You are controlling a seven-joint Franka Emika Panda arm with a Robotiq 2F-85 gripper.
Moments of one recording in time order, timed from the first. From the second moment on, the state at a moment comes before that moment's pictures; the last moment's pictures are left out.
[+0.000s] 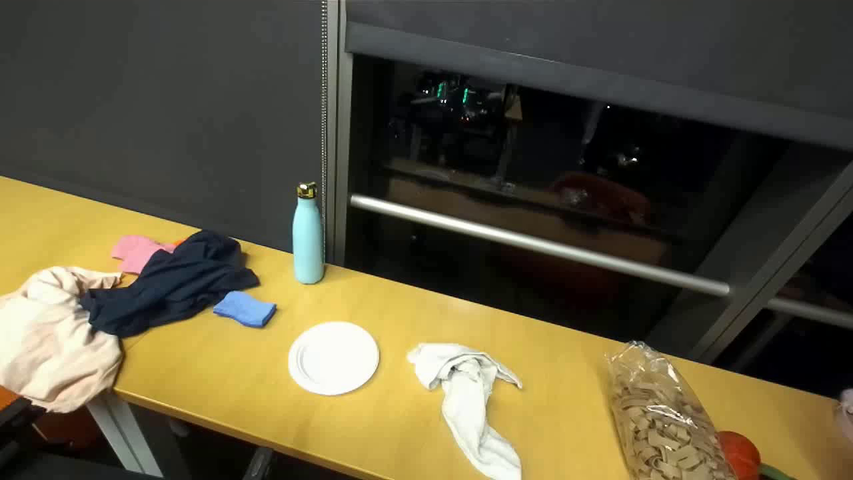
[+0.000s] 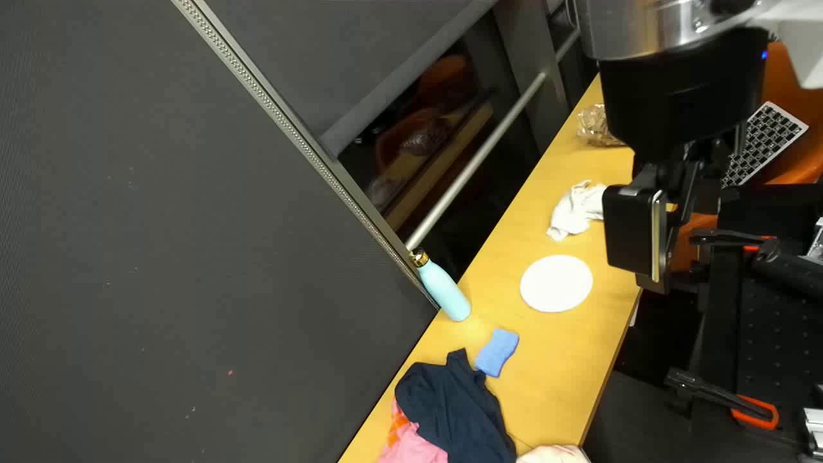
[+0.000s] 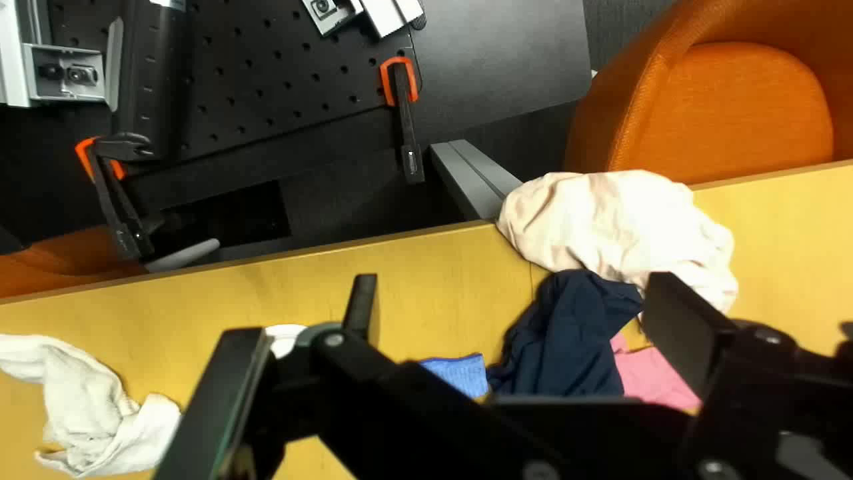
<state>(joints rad) 0.12 -0.60 0.23 -2.65 0.23 2.08 0.39</state>
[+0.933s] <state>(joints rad) 0.07 -0.39 0.23 -2.52 0.22 2.36 0.42</state>
